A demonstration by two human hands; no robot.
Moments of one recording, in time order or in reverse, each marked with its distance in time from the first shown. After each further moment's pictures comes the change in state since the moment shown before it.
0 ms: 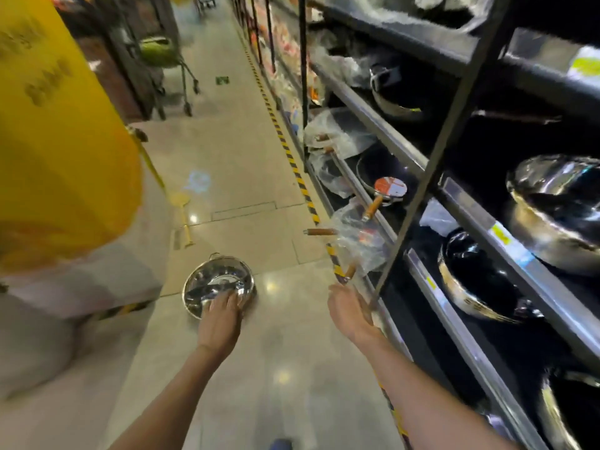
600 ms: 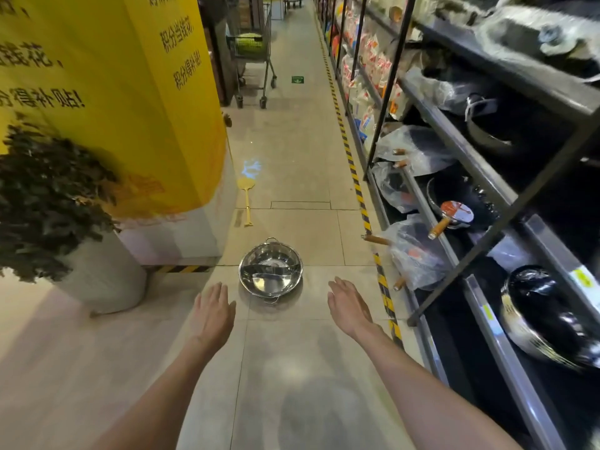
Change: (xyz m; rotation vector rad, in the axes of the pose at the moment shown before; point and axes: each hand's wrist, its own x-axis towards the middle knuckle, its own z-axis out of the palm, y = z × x) left_hand -0.114 -0.160 -0.048 -0.055 0.005 -0.272; right_hand -0.056 -0.158 0.026 -0.025 -0.120 -0.252
